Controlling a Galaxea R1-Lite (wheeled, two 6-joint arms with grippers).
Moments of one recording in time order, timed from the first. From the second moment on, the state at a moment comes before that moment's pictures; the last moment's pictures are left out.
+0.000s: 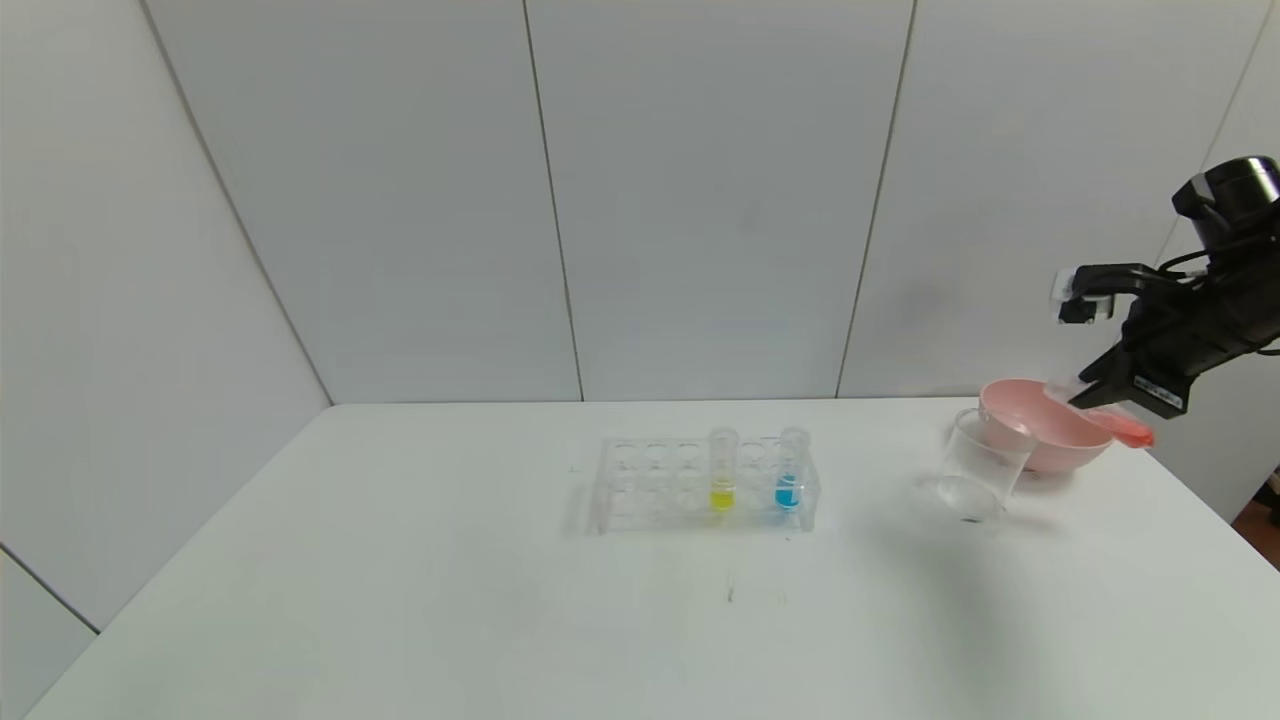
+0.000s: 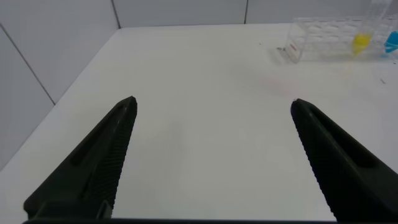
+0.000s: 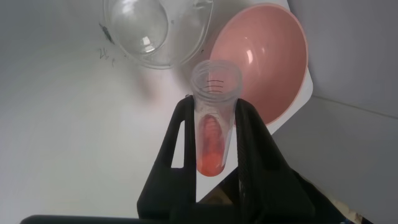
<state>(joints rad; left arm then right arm) 0.00 0.00 0.00 0.00 0.00 0.00 -0.14 2.06 -2.00 0.90 0.15 -1.10</state>
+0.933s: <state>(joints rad) 0.00 0.00 0.00 0.00 0.00 0.00 -0.02 2.09 -2.00 0.90 -0.05 -1.21</state>
